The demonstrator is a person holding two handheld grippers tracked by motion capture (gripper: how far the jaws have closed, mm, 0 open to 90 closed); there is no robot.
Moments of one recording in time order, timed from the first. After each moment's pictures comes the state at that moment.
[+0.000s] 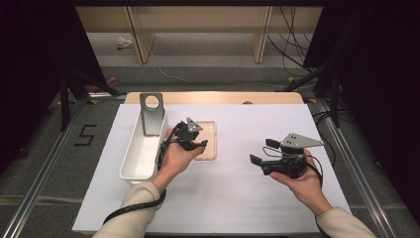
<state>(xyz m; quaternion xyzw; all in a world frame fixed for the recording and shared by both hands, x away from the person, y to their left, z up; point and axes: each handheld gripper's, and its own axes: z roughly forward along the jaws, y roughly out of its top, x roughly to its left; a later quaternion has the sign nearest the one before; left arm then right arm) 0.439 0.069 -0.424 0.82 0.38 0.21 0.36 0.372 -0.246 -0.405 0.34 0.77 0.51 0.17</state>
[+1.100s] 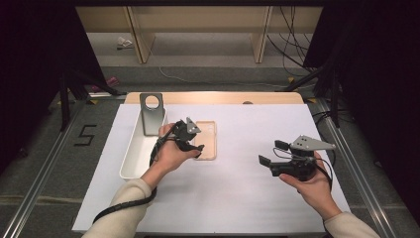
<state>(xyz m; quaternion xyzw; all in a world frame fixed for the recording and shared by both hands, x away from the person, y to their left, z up) 0.442 0.076 -0.421 0.87 0.31 0.22 0.30 0.364 -0.267 -0.404 0.36 0.77 0.50 0.18</state>
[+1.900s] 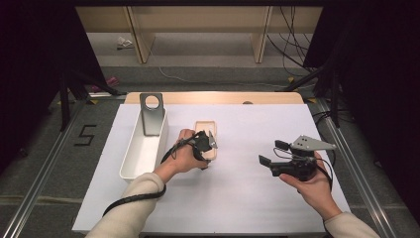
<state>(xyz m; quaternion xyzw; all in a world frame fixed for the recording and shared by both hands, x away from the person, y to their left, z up) 0.449 0.037 -0.453 0.95 0.16 0.19 0.18 0.364 -0.267 -0.404 0.36 0.77 0.51 0.18</state>
